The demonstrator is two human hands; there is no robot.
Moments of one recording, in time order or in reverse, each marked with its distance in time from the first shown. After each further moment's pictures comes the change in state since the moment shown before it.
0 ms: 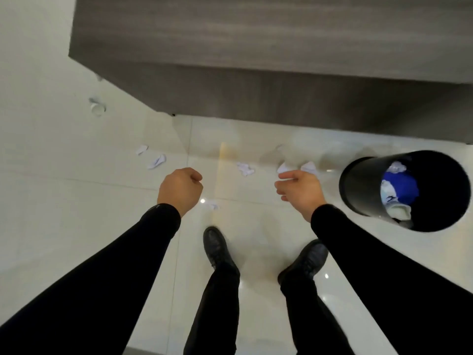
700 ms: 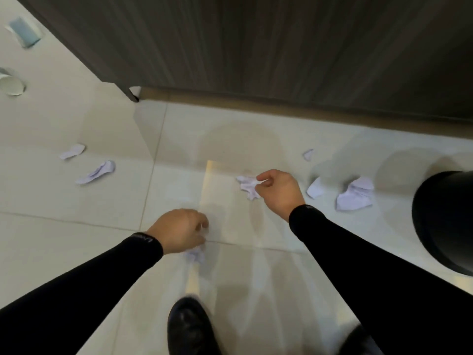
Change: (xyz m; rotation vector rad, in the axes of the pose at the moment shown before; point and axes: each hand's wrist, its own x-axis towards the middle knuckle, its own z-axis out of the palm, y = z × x) left_hand 0.238 -0.168 0.242 0.609 -0.318 0.611; right_hand 0.282 0.140 0.150 -0.284 0.048 -0.312
